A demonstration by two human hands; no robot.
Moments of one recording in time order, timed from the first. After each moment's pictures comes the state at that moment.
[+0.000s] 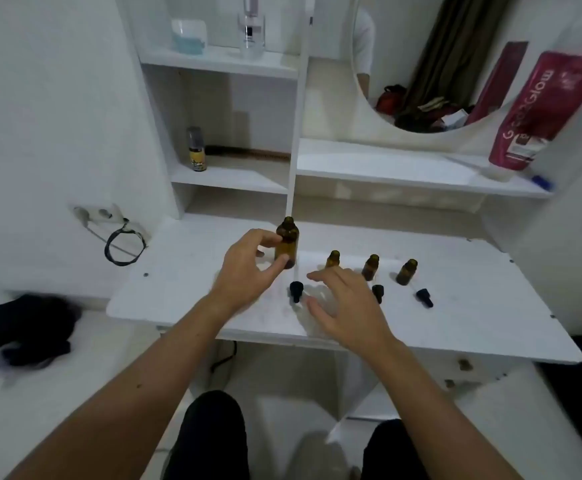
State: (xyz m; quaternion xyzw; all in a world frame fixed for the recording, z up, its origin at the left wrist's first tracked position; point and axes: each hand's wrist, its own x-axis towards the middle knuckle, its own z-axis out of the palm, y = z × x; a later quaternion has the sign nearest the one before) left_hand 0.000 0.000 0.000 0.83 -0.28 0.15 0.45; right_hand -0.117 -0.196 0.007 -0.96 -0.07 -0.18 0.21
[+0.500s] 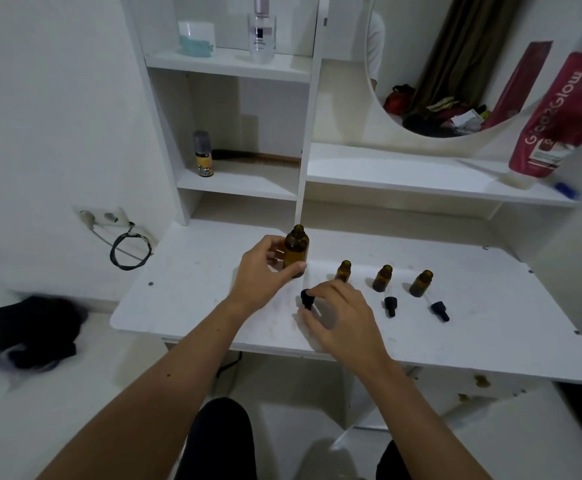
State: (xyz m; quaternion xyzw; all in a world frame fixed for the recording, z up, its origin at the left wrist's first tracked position) left_hand 0.024 -0.017 -0.018 0.81 -0.18 0.05 0.55; right_hand -0.097 -0.181 -0.025 -0.94 -0.07 -0.23 0.24
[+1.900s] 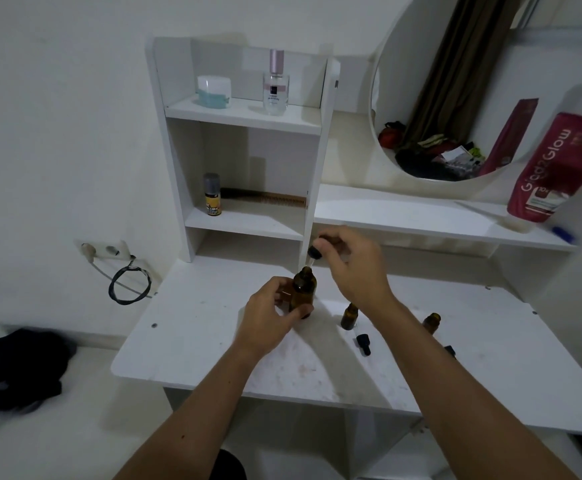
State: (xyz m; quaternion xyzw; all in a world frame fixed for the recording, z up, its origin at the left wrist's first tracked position) left_hand 0.030 -0.016 -0.023 0.81 -0.18 0.04 0.55; right_hand -0.002 -0.185 0.099 -0.87 -0.06 -0.29 0.39
